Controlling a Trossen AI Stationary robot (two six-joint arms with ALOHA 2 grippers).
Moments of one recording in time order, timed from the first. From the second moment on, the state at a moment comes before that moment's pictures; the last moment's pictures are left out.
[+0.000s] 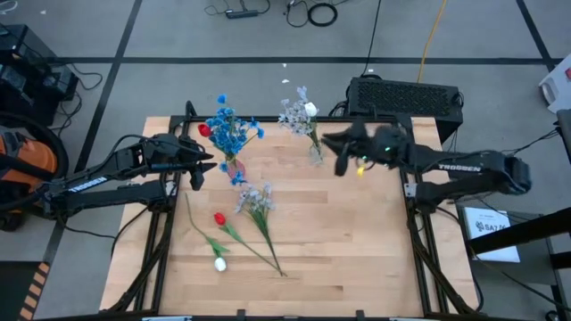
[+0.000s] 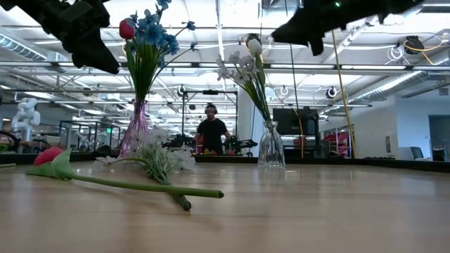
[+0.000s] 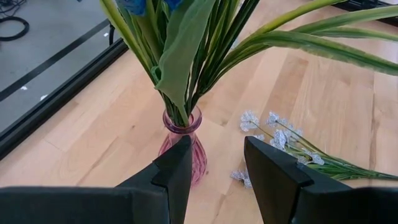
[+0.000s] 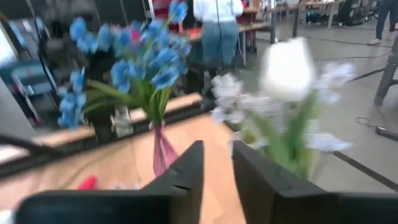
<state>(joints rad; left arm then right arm) 0.38 0.56 0.67 -0.71 -0.01 -0.13 -0.25 1.05 0.75 0.17 0.15 0.15</state>
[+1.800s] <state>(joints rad) 0.38 0.56 0.67 -0.72 0.03 -0.11 0.17 2.21 1.82 -0.70 0.13 1.30</state>
